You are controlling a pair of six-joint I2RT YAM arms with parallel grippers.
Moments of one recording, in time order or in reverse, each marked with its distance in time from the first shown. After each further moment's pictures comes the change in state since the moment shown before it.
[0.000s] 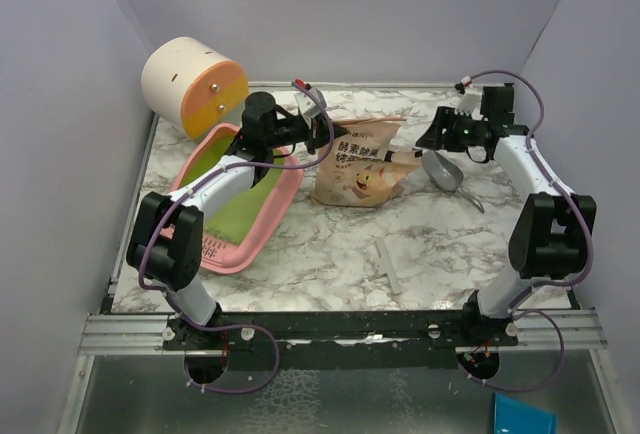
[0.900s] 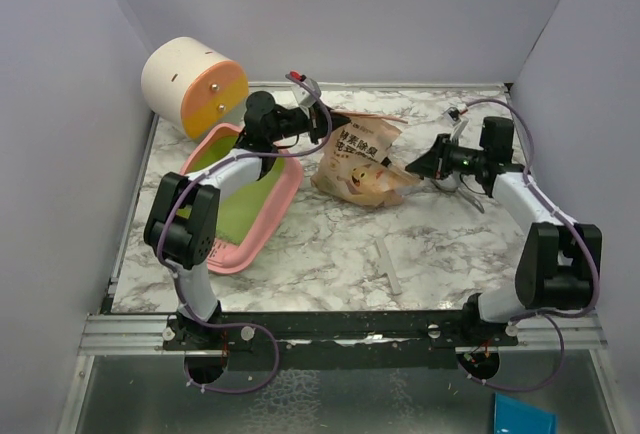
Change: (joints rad) left arm 0.033 0.139 0.032 0.280 0.010 -0.168; right arm 0.011 -0.156 -0.362 0.324 -0.468 0.056
